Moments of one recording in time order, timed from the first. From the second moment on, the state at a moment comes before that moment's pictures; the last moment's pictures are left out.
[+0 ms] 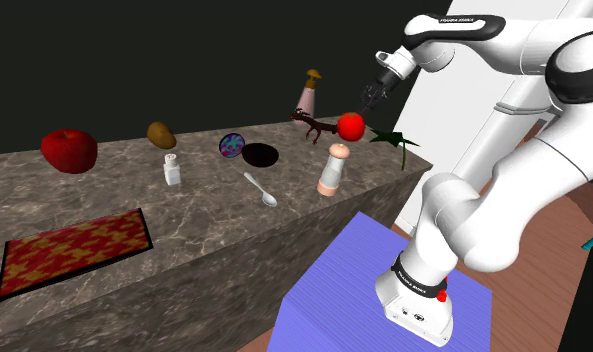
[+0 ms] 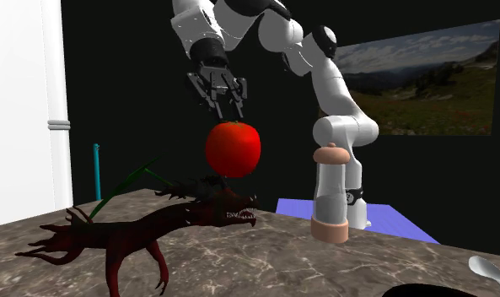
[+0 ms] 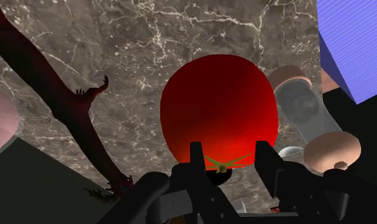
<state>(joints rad) 0.60 -0.47 -1.27 -2.00 0.04 1.85 -1.46</state>
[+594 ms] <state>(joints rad) 0.69 -0.39 -1.17 -2.01 0.12 1.93 -1.31</state>
